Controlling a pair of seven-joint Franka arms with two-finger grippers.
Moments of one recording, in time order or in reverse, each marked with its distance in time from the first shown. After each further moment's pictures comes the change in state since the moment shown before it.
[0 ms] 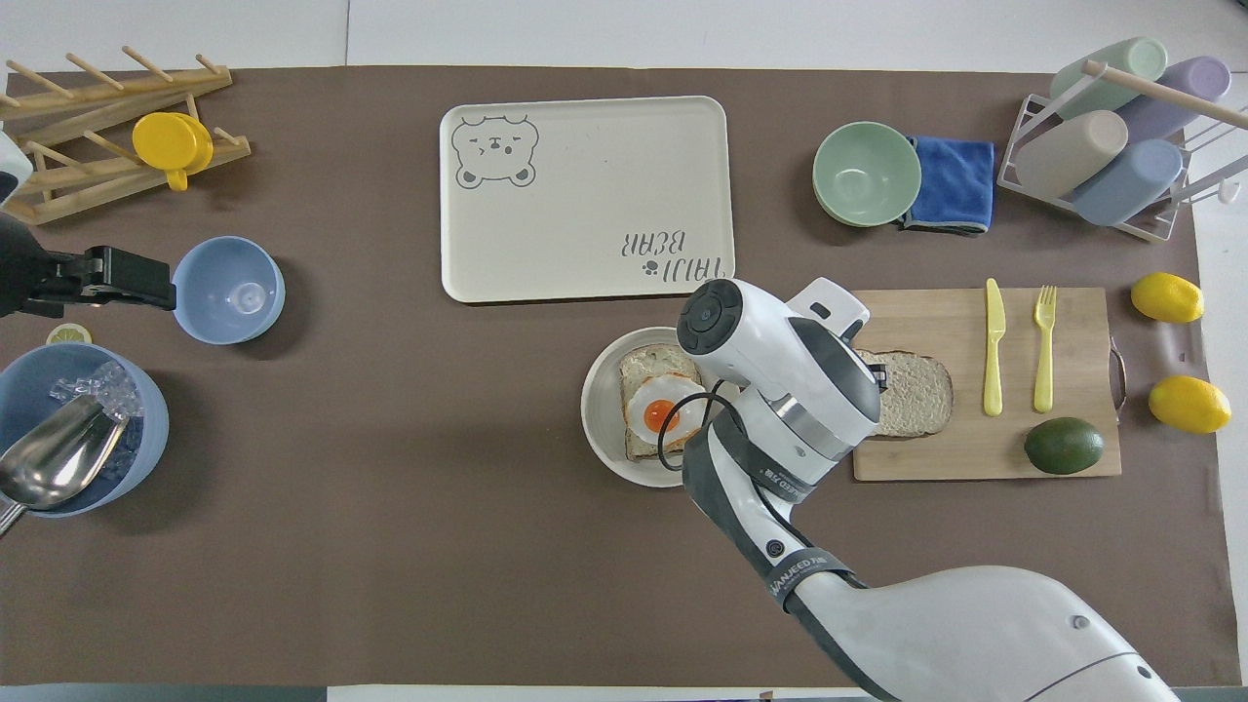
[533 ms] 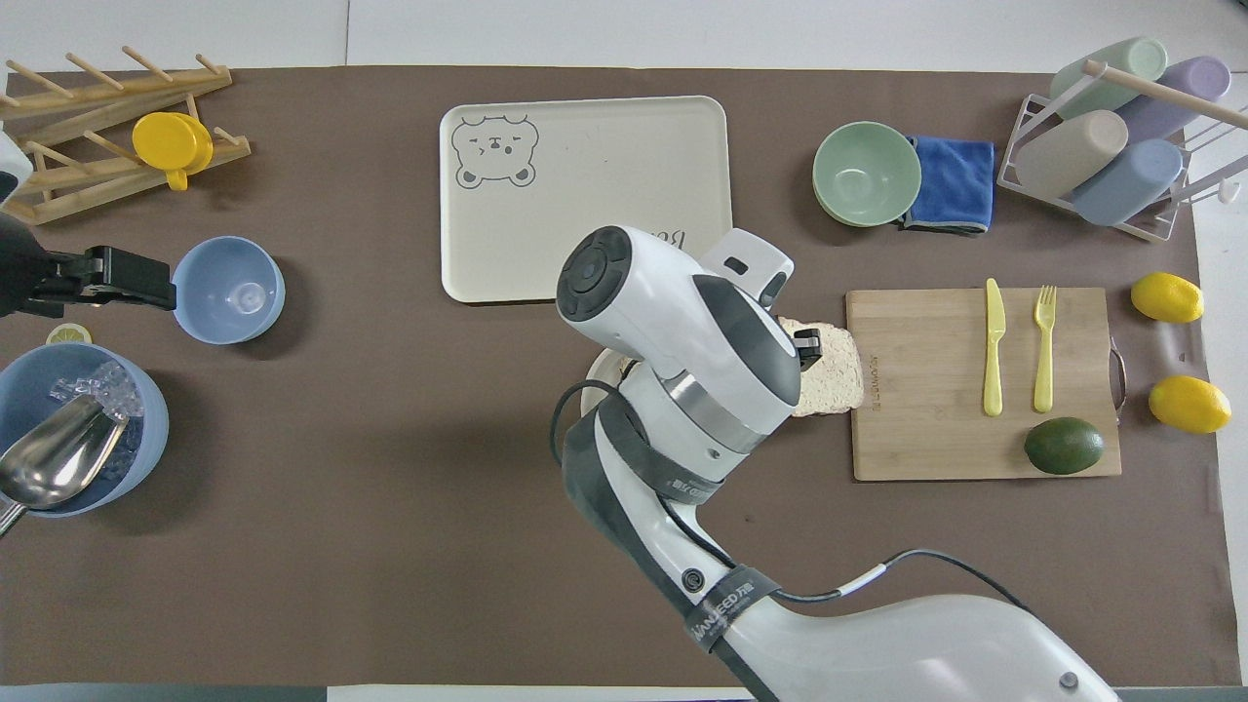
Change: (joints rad) left arm 0.000 0.000 0.000 0.000 0.000 0.000 0.000; right arm 0.012 0.070 0.168 0.410 0.050 -0.300 -0.086
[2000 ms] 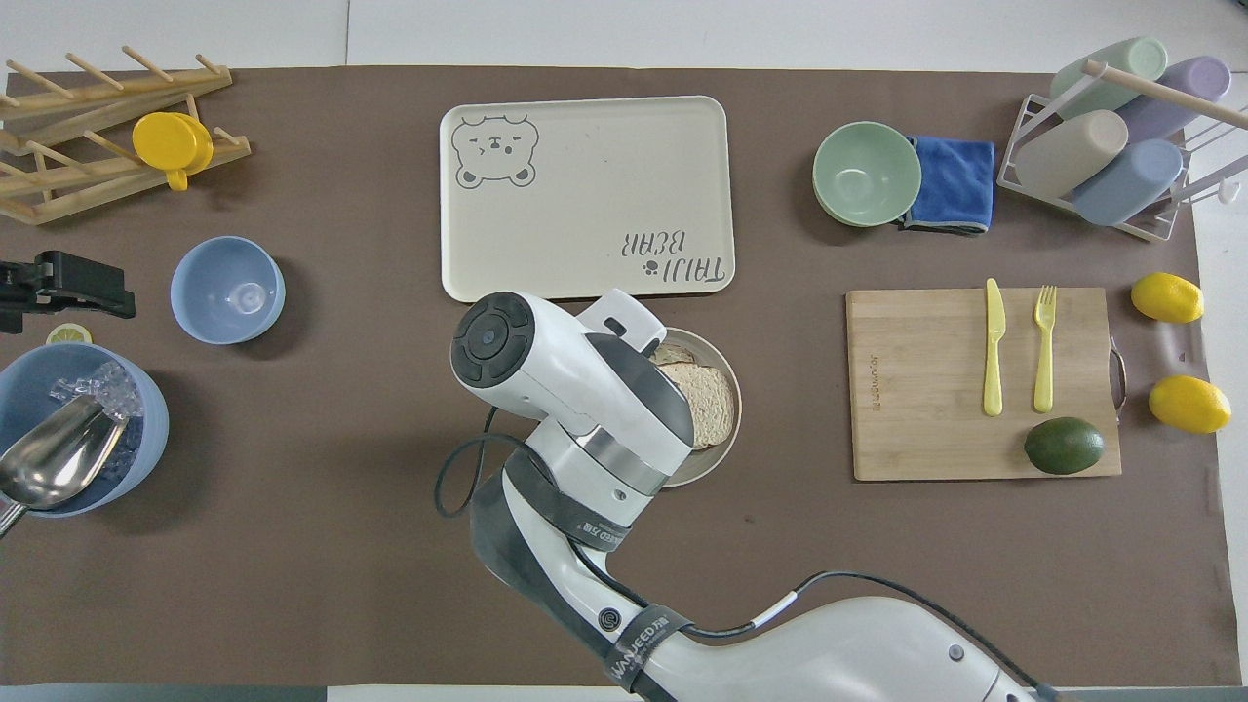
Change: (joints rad) left arm 0.061 -0.001 0.009 -0.012 0.001 -0.019 -0.002; right arm -0.005 0.069 0.127 -0.002 0.197 0.240 0.210
